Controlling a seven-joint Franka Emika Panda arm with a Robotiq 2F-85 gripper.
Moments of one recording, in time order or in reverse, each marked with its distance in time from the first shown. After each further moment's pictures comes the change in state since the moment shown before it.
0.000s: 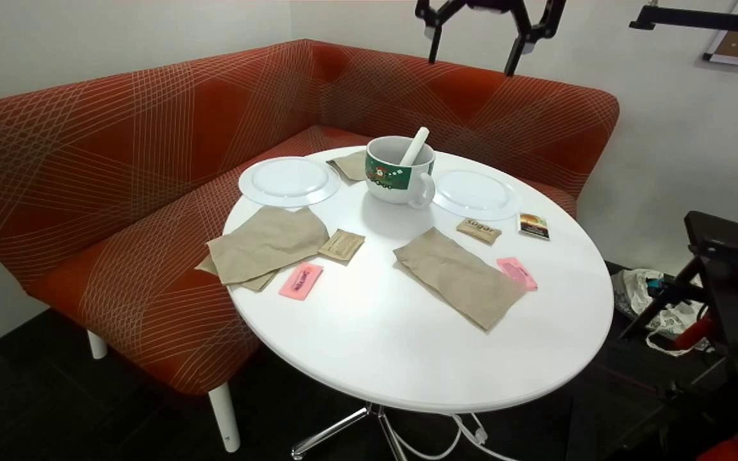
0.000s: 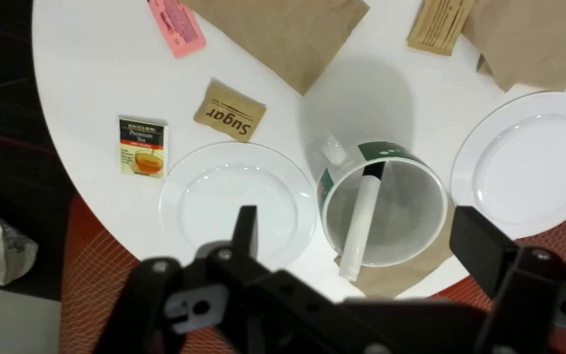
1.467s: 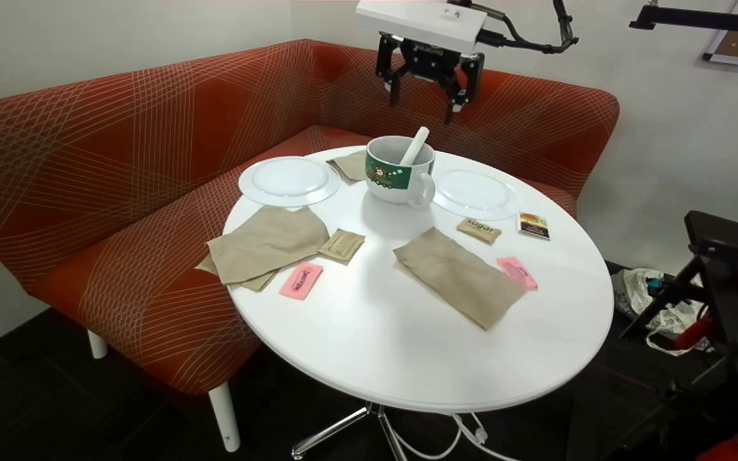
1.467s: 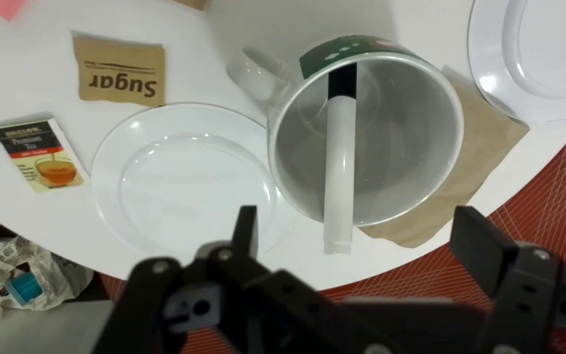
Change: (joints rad) arm 0.115 0.334 -0.183 0.233 -0.163 0.092 0.411
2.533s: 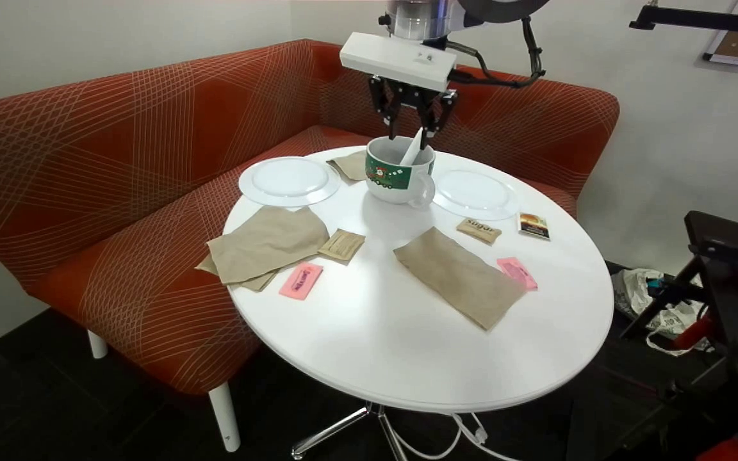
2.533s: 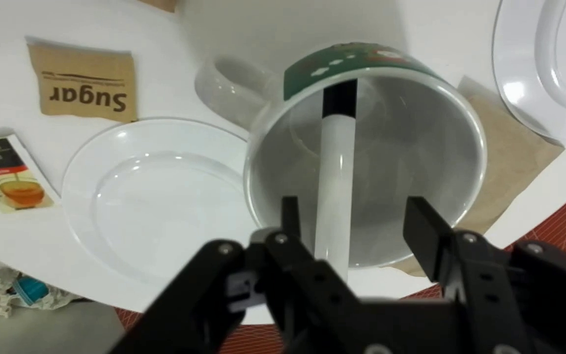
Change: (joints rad) arm 0.000 0.132 -0.006 0.106 0.015 -0.016 -0.002
